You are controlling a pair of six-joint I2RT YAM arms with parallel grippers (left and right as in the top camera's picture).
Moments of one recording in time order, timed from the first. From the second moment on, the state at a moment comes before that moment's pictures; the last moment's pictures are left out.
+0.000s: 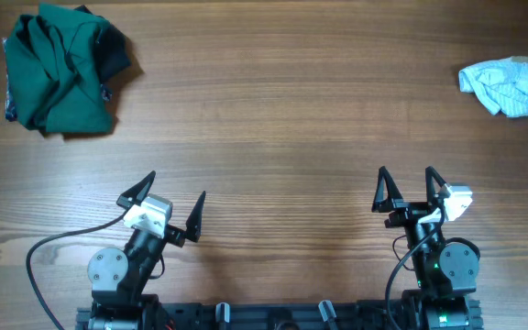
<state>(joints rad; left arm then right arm) -0.04 0.01 0.05 -0.13 0.35 0.06 0.05 0.03 0.01 0.00 -0.06 0.31</state>
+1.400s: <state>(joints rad) -0.04 0.01 0.05 -0.13 0.35 0.06 0.04 0.09 0.15 0.21 -0.08 0.63</state>
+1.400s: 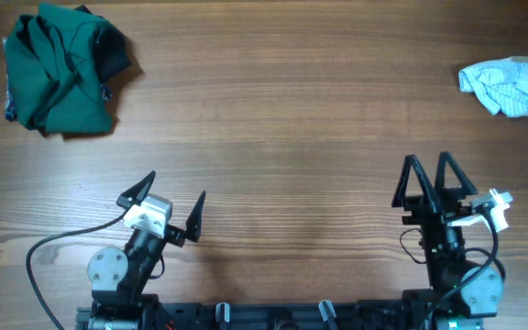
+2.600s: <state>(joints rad) -0.04 0.01 0.05 -0.13 0.34 0.06 -0.40 1.64 1.48 -0.42 0.02 0.22</state>
